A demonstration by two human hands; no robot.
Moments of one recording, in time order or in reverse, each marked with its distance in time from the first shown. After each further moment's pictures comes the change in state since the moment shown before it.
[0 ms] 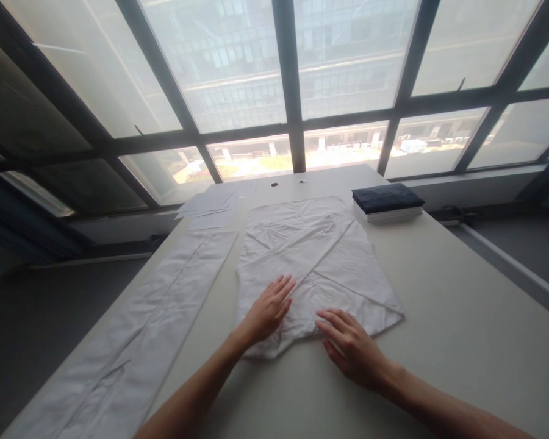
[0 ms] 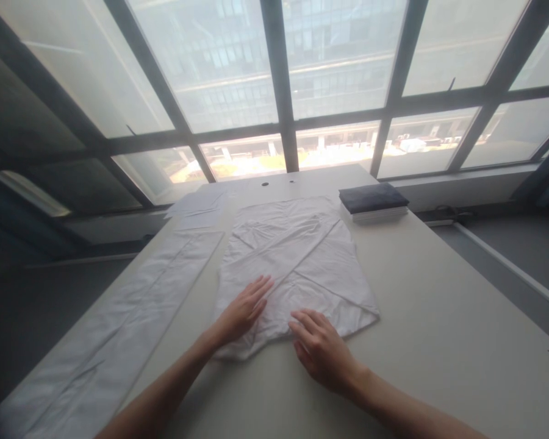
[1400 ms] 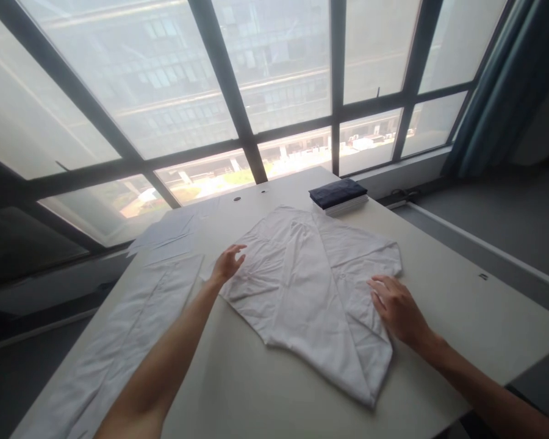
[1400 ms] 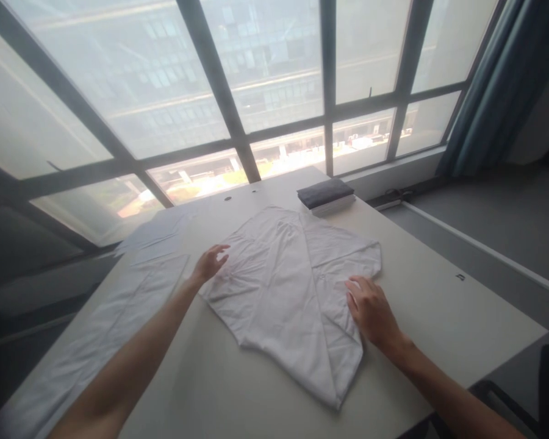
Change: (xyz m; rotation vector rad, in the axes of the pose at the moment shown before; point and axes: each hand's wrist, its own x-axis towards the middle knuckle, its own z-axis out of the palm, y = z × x) left_hand 0.140 -0.129 -0.043 0.031 0.250 -0.060; right_hand -0.107 0.080 -0.057 -0.445 0.278 0.552
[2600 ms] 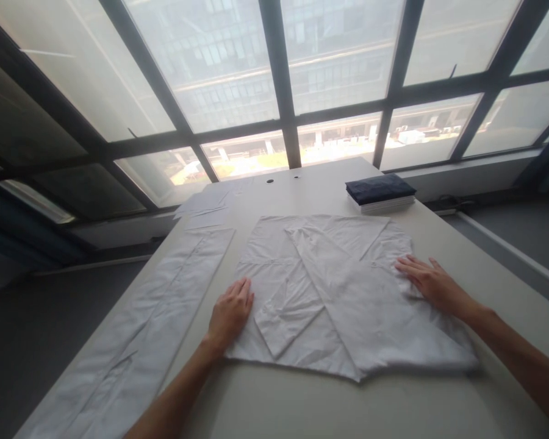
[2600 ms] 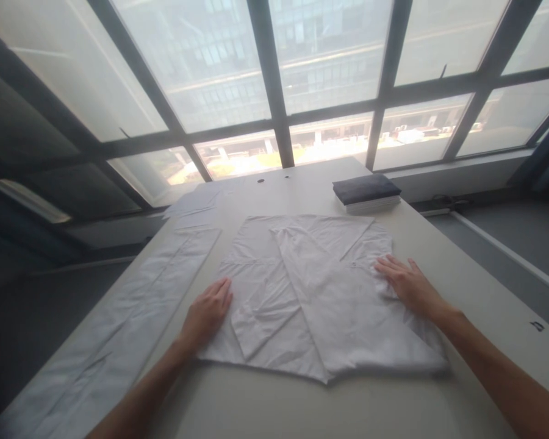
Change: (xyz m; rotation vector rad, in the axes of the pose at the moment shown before) left_hand -0.201 0.088 -0.025 0.473 -0.103 -0.253; right_hand 0.076 0.109 0.037 -0.002 -0.303 -0.294
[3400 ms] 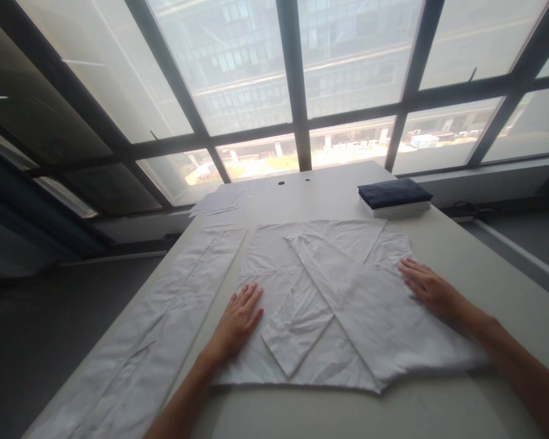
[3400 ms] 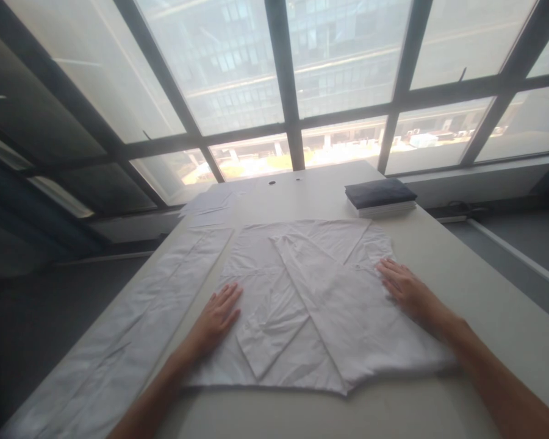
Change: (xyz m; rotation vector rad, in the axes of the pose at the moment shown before) left_hand -0.032 -0.034 0.021 -0.223 -0.094 0.137; right_hand 0.025 -0.021 0.012 0.194 0.114 -0.038
